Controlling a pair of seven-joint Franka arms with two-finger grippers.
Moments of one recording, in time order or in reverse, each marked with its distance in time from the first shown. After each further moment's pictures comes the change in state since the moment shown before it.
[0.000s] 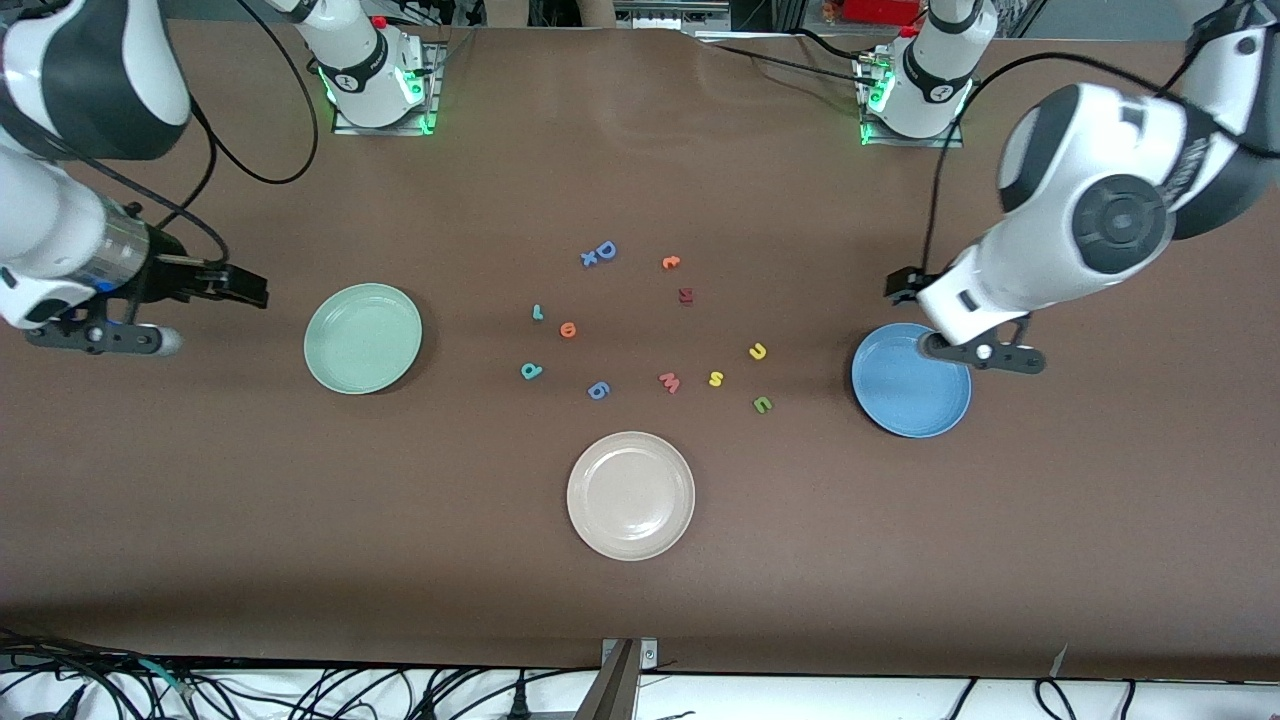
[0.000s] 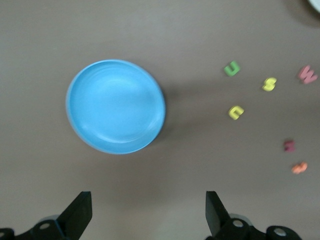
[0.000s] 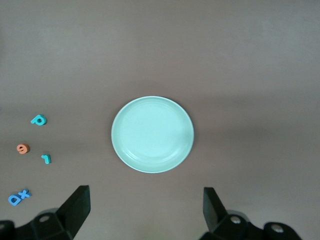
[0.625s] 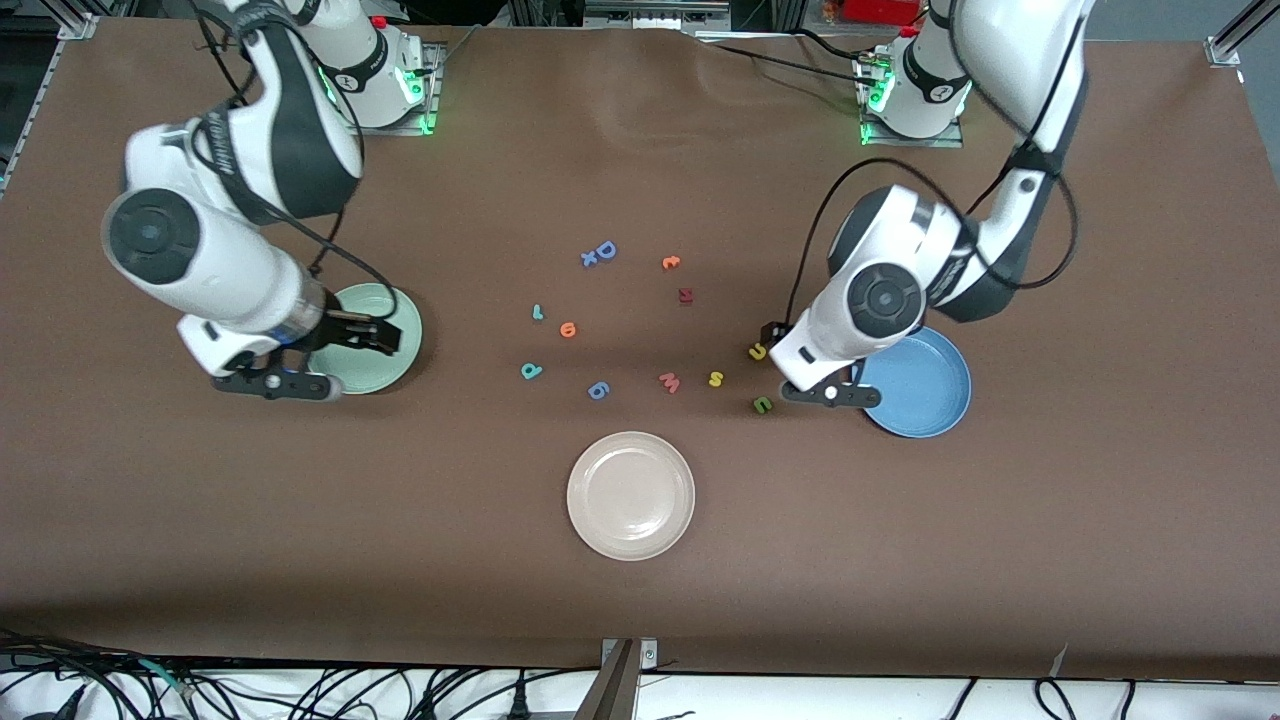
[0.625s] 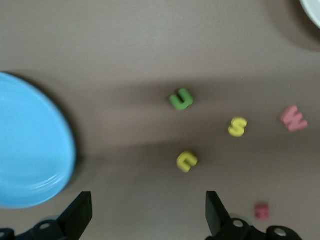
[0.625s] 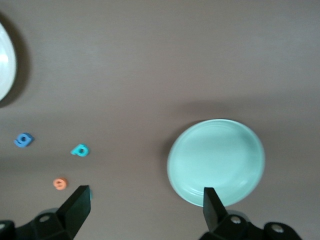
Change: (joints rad) left arm -0.147 0.281 -0.009 0.002 -0.027 0.306 -0.229; right arm 0.189 0.157 0.010 -0.002 0.019 0.218 0.249
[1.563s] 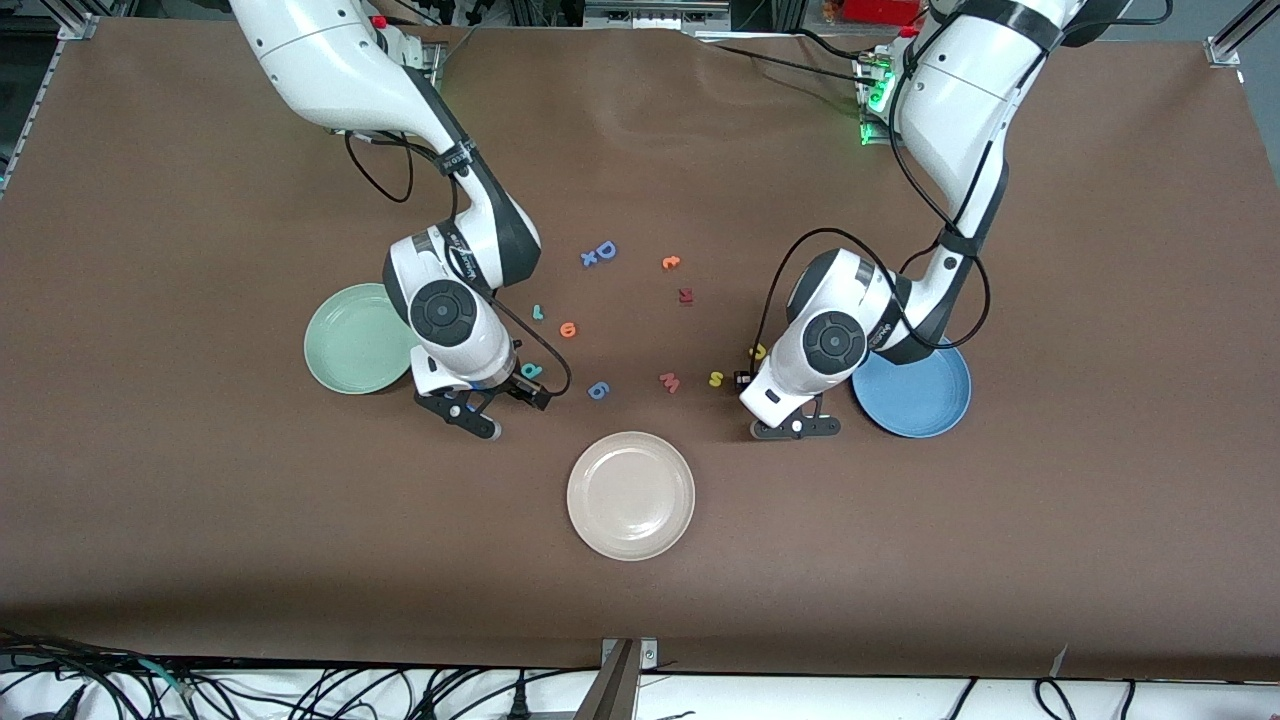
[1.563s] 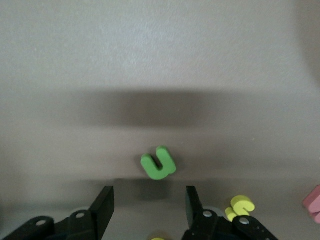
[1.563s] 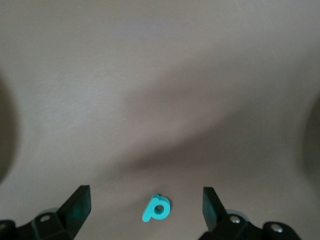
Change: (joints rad) left arm -0.017 0.182 0.003 0.030 0.000 0.254 -0.098; right arm 0.188 0.338 -0.003 0.011 -0.002 0.370 0.631
